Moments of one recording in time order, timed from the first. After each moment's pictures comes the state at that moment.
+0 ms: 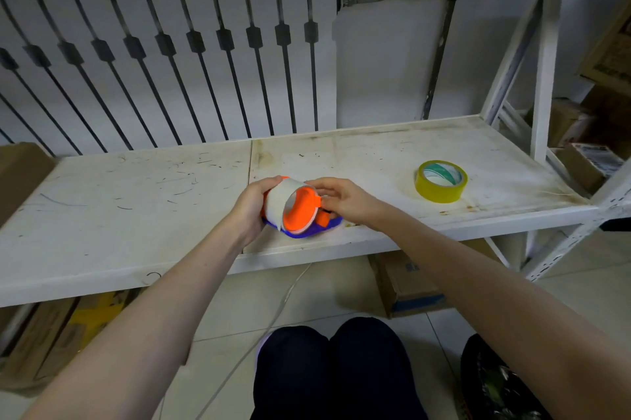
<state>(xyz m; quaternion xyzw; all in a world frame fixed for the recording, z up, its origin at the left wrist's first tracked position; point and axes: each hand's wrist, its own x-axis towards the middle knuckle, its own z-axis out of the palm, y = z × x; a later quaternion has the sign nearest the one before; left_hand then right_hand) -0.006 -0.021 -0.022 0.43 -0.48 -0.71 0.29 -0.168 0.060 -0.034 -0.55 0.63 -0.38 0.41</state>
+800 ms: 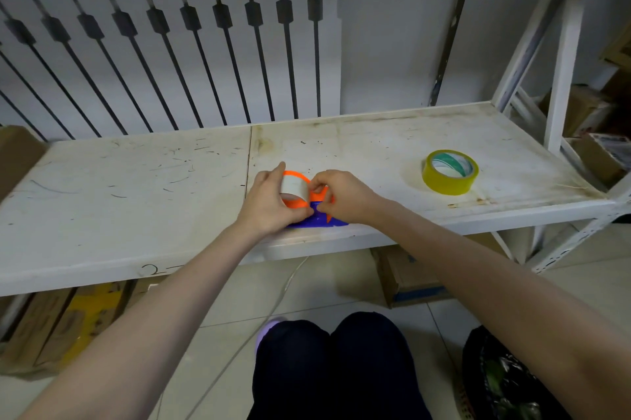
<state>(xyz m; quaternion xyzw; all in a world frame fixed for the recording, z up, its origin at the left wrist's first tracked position) -0.012 -0.030 -0.057 0.45 -0.84 -0.27 0.15 -0.167 0.038 -0.052 -0.63 0.72 -0.23 0.20</state>
